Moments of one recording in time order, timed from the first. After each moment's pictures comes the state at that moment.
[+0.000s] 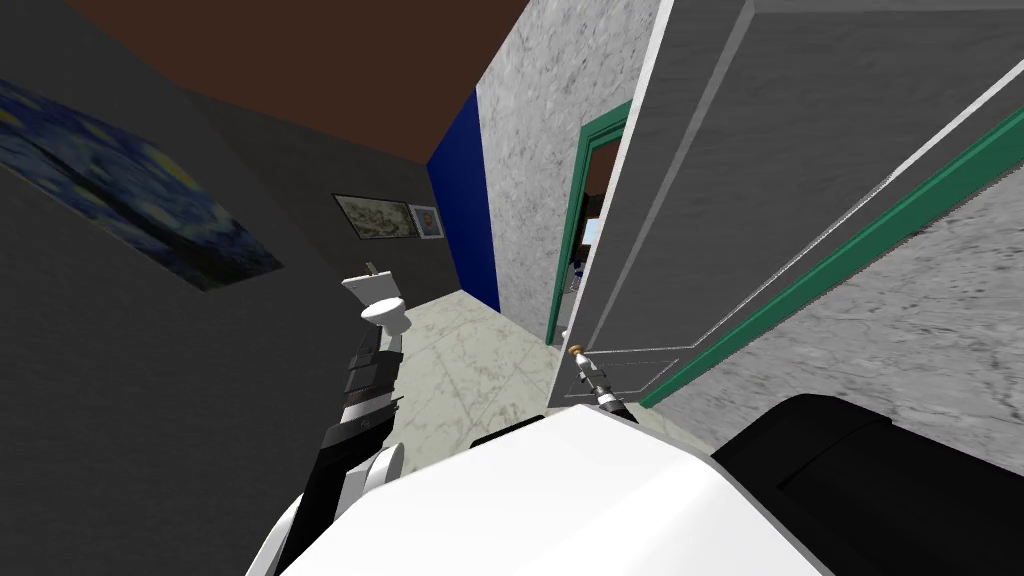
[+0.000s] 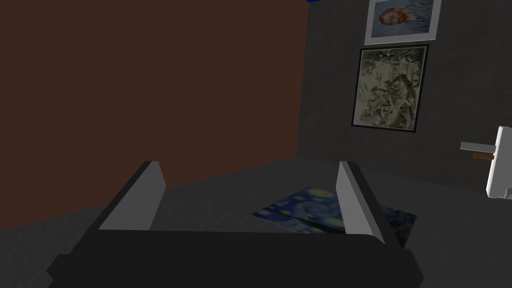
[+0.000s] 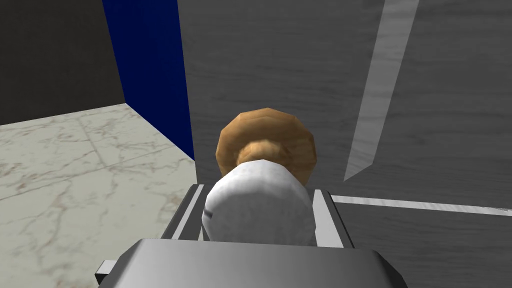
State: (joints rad) arm 0.27 -0.56 0.48 -0.92 -0.79 -1.04 -1.56
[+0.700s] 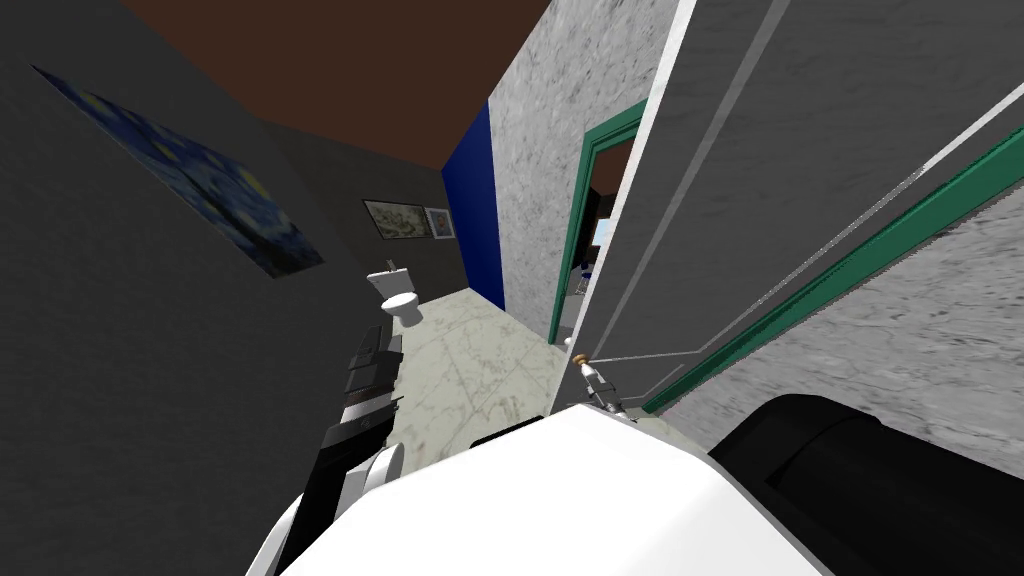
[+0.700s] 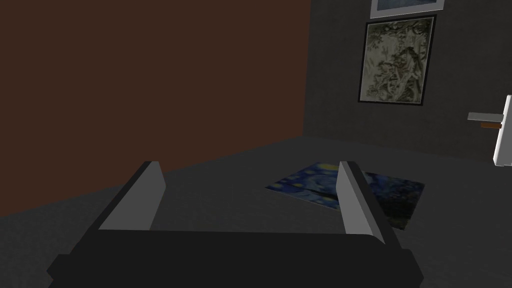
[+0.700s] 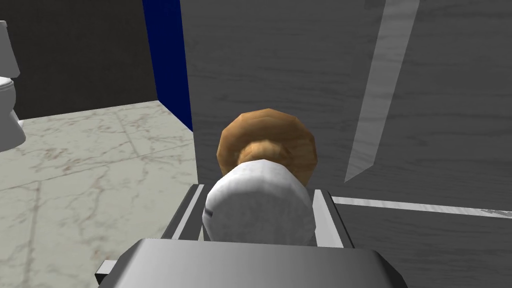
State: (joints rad) arm 0.36 -0.58 0.54 -0.92 -0.77 -1.15 -1.58
